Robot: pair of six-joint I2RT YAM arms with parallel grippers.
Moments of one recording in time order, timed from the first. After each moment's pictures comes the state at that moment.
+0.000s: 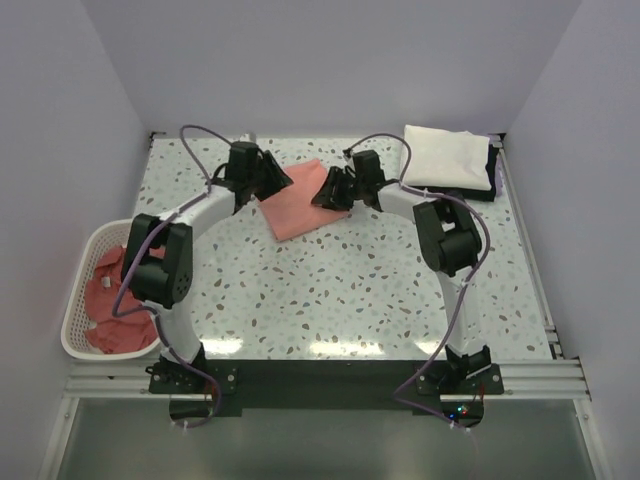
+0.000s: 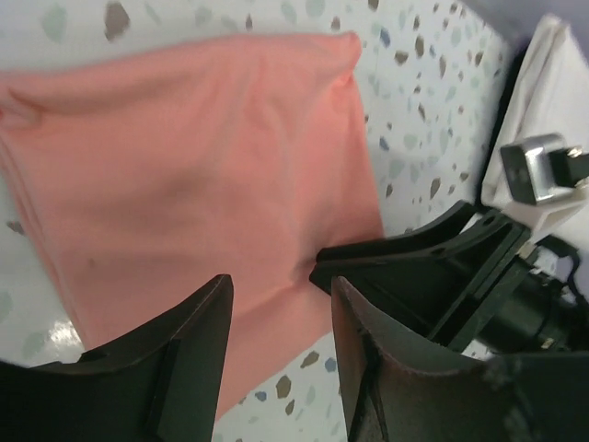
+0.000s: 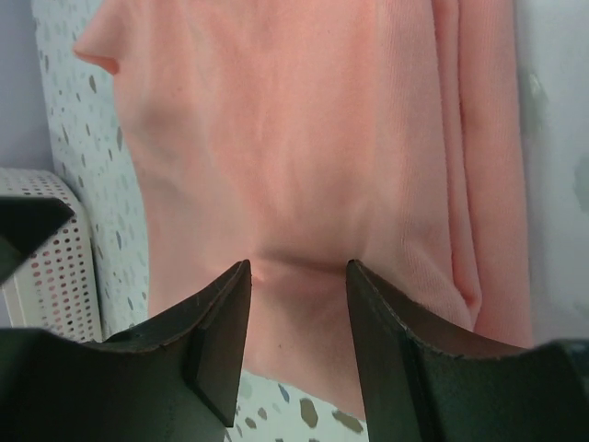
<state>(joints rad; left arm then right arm) -0.24 1.85 1.32 -0.08 0.12 -0.76 0.41 2.31 1.63 0.00 -0.46 0.68</state>
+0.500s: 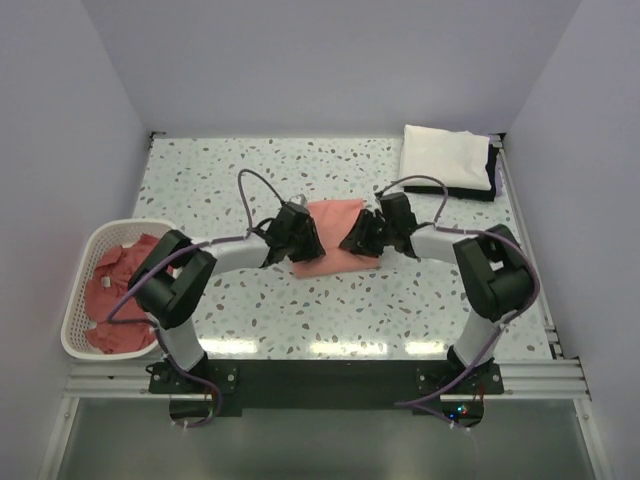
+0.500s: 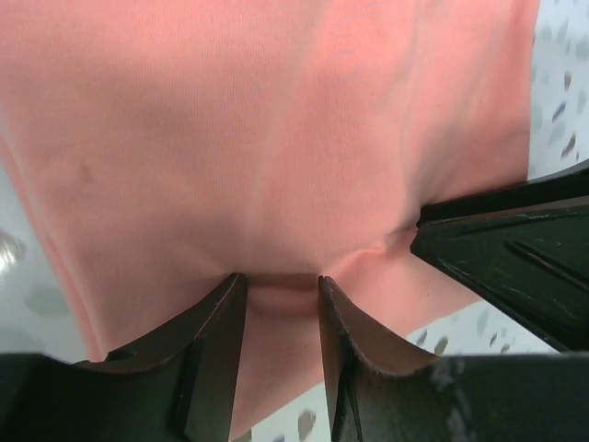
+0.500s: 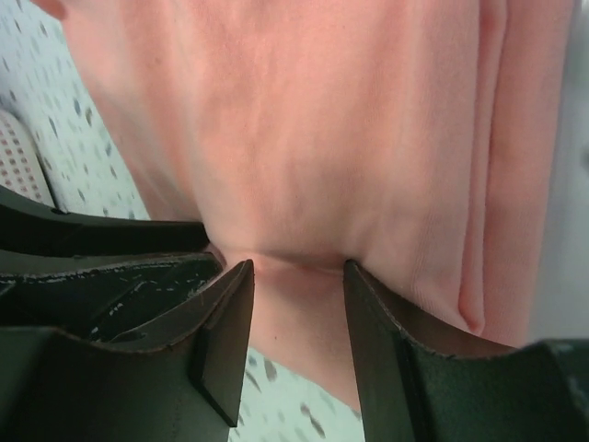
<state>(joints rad) -0.62 1.79 0.97 -0.02 0.01 -0.78 0.41 1.82 0.95 0.06 -0.36 0.77</state>
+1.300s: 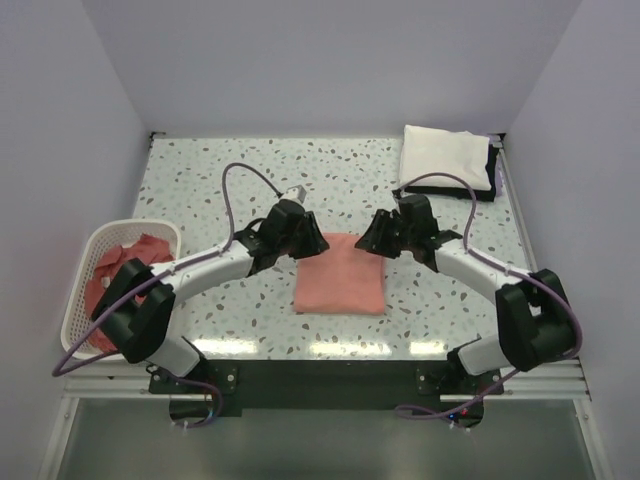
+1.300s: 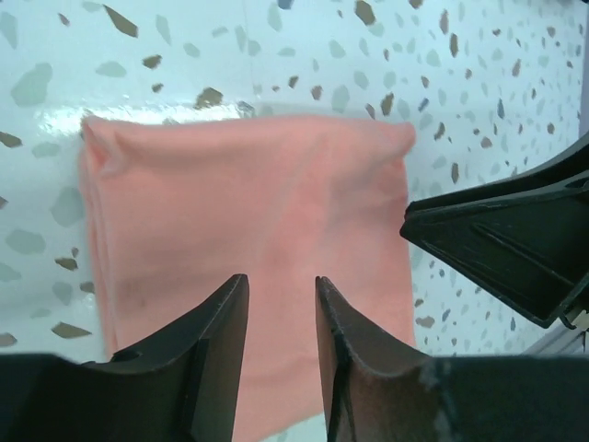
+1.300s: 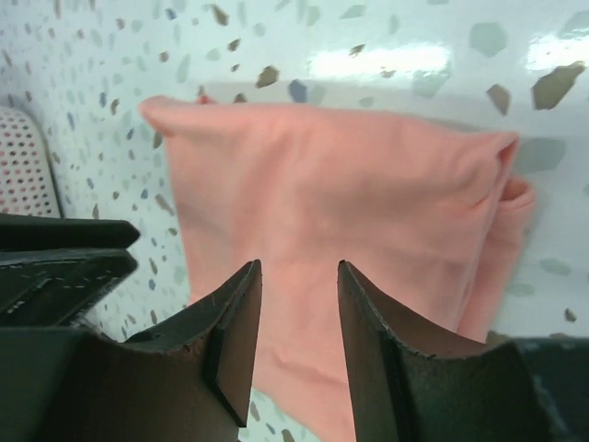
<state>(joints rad) -0.72 1.50 0.92 -0.11 -0.03 -0.81 0.42 1.42 0.79 -0.10 -0.26 0.71</state>
